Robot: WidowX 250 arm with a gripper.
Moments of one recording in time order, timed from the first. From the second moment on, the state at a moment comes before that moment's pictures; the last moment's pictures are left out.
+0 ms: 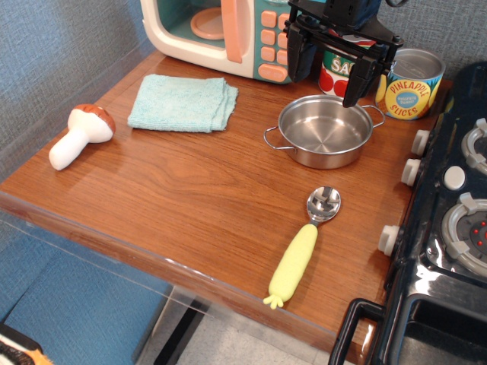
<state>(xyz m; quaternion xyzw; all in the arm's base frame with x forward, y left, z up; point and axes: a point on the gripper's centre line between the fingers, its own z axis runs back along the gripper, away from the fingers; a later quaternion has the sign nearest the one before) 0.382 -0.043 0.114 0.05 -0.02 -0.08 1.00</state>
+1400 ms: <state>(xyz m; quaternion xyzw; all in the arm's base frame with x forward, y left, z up) 0.275 0.145 0.063 0.07 -0.03 -0.02 1.00</state>
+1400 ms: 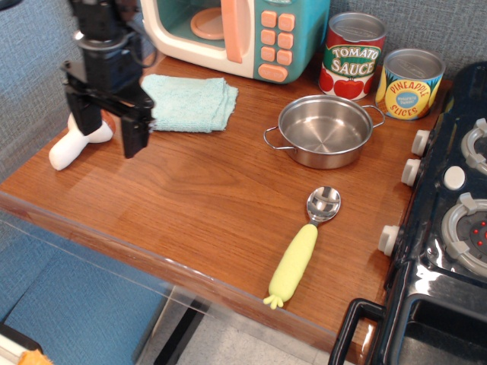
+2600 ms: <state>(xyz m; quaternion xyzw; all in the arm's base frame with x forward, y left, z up) 0.273 0.220 0.026 0.06 -0.04 0.03 1.00</state>
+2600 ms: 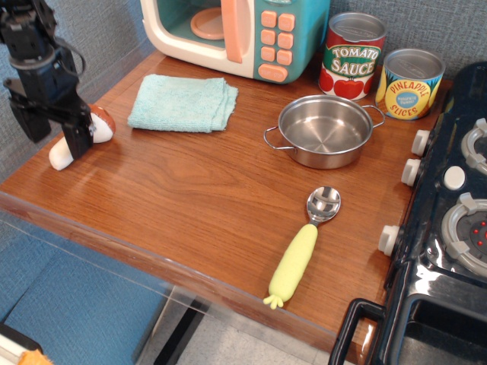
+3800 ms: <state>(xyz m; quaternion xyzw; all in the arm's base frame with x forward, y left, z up) 0.295 0.105 0.079 0.09 -0.01 0.03 1.00</state>
